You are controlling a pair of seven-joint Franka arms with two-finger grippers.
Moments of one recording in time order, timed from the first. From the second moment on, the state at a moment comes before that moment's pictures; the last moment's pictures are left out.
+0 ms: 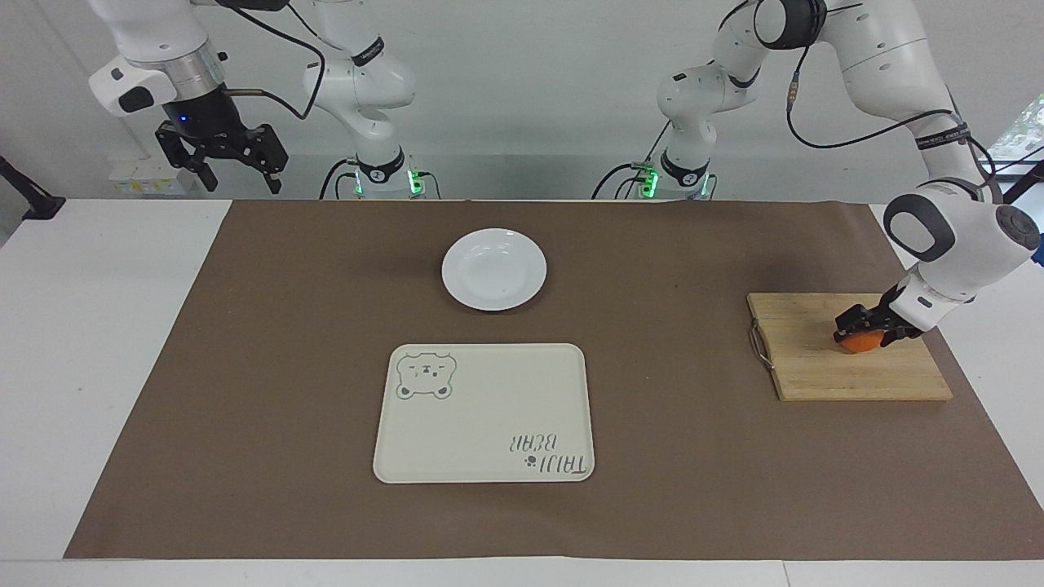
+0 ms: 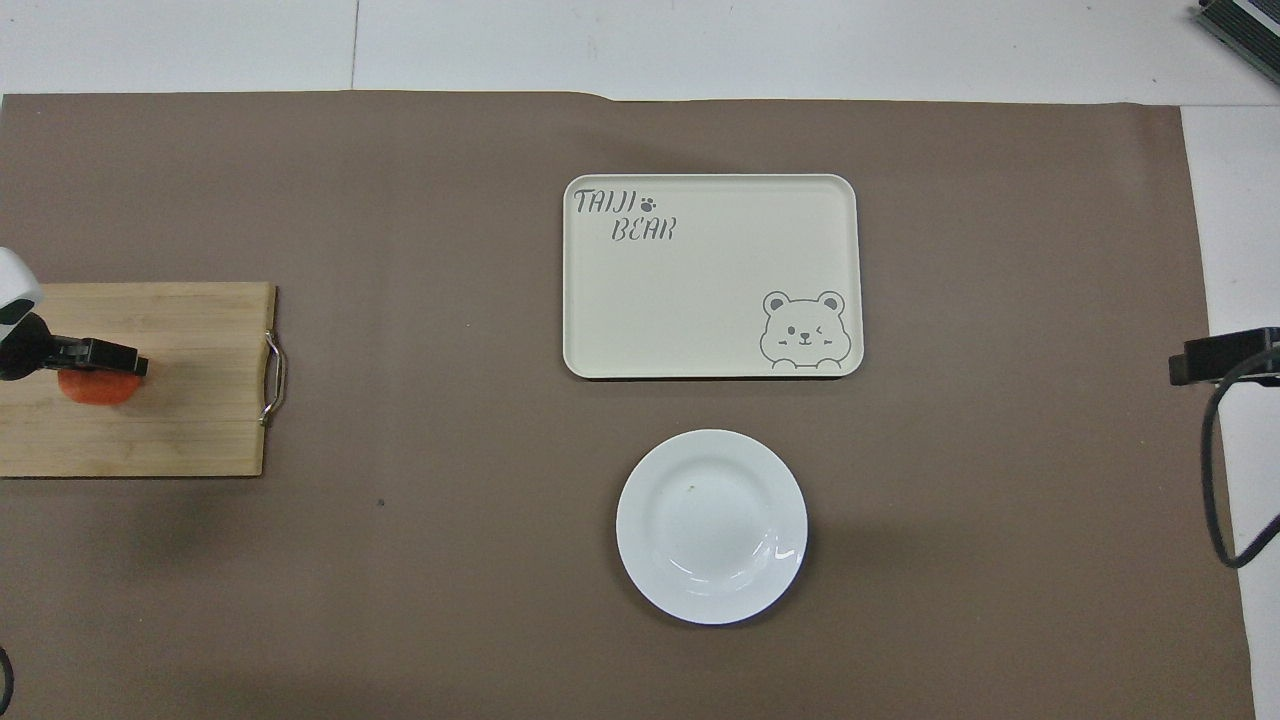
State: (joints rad) left arm 0.26 0.34 0.07 -1.87 -0.13 2.14 0.51; right arm 0.02 -0.11 -0.08 -1.62 -0.02 1.53 -0.01
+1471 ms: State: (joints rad) left arm -0.23 0.18 0.04 -1.89 -0.14 2.11 0.26; right arm 0.02 -0.11 -0.08 -1.63 -0.02 1.53 -0.01
